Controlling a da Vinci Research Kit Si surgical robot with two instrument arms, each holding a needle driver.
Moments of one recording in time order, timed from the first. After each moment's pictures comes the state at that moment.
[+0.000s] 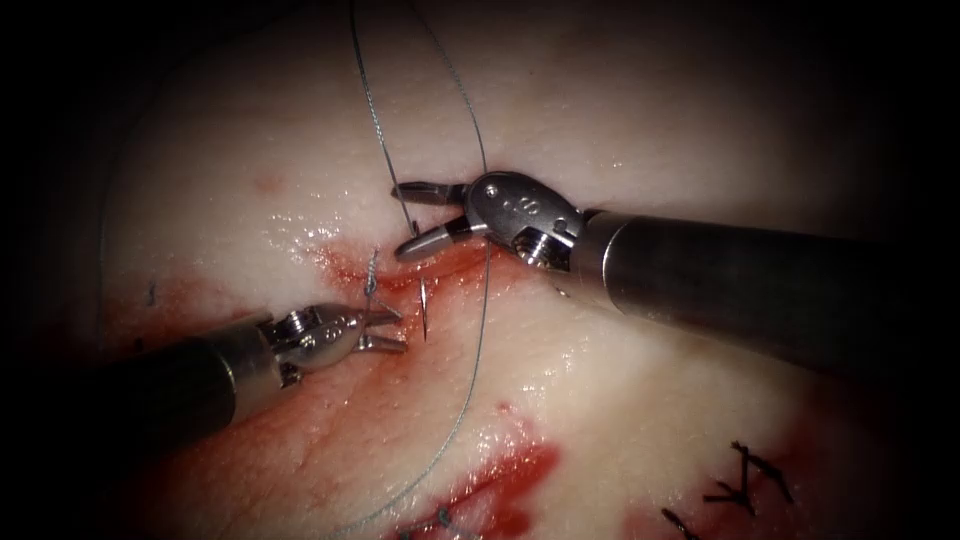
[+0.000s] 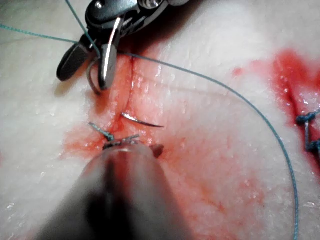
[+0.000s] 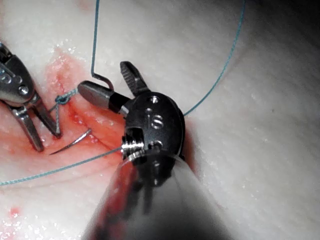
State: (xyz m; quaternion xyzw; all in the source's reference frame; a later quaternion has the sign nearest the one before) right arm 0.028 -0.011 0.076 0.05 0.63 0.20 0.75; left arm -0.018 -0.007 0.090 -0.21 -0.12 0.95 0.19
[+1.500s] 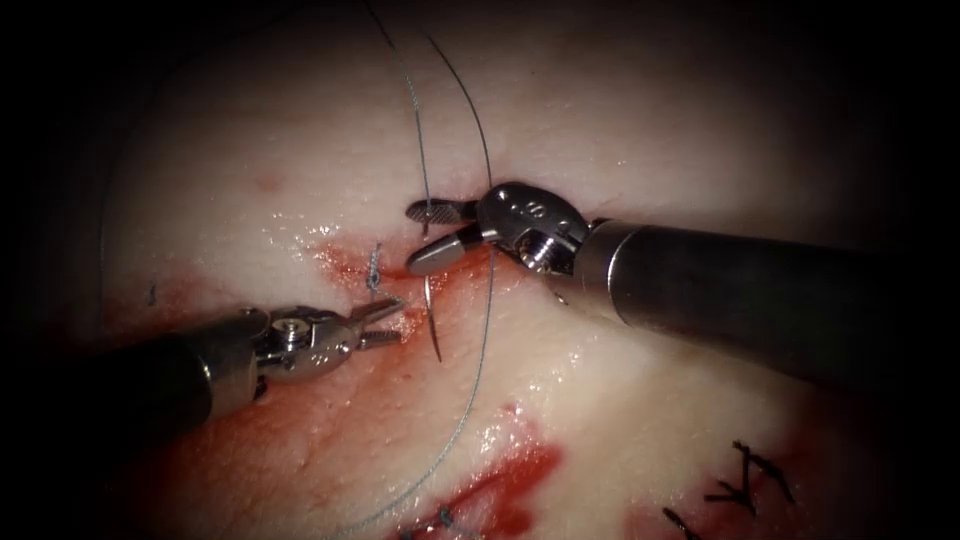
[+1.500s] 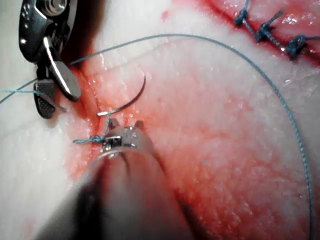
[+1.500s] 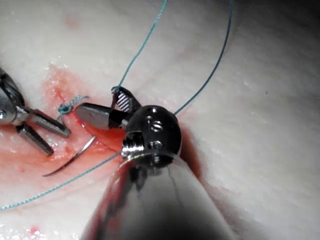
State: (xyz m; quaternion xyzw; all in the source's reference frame) right arm 0.025 -0.012 0.078 0.23 0.56 0.32 0.73; left arm -0.021 -0.005 0.085 -0.35 0.12 0.92 -0.12
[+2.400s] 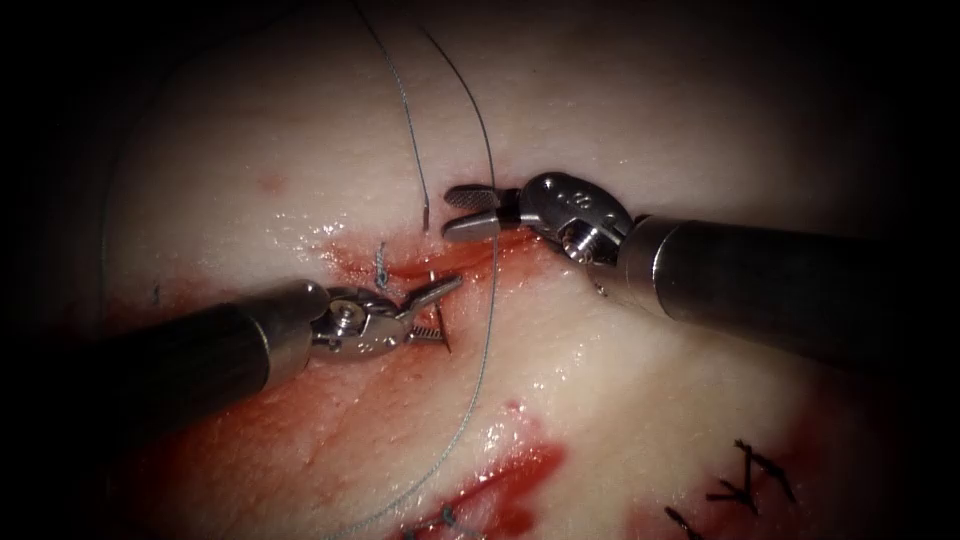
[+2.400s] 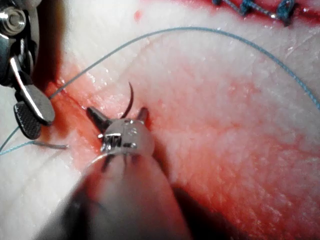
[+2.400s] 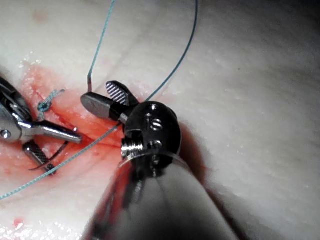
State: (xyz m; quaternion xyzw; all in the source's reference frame) right arm 0.022 -0.011 0.078 0.20 0.58 0.35 0.71; left arm -0.026 -0.005 0.089 -0.38 0.16 0.88 -0.23
